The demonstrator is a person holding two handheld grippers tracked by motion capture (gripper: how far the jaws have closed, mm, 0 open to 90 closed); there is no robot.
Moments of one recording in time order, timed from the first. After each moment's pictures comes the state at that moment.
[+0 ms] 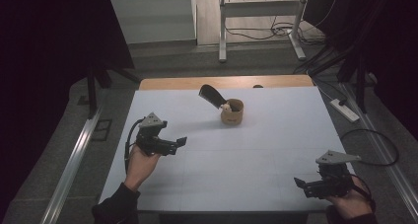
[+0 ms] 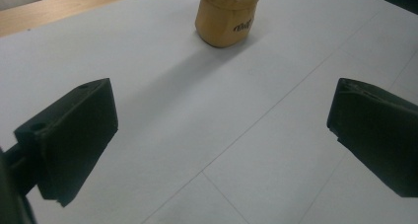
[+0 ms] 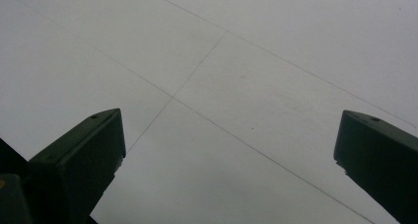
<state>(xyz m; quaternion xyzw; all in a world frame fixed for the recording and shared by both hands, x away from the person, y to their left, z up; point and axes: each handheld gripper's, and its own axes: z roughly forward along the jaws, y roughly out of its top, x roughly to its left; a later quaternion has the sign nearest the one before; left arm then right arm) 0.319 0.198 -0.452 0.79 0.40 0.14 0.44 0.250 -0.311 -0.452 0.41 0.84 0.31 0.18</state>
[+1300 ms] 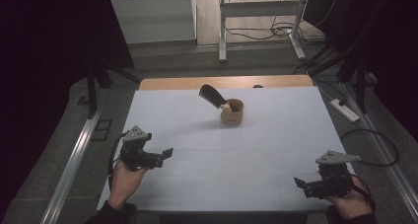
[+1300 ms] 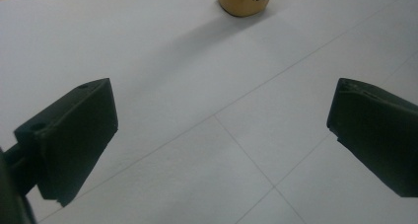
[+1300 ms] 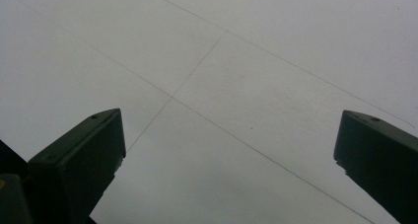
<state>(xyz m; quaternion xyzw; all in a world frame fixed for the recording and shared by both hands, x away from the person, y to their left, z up) 0.276 0.228 -0.457 0.78 0.44 0.14 0.42 0.249 -0.311 -0.452 0.42 0.84 0.31 0.18</state>
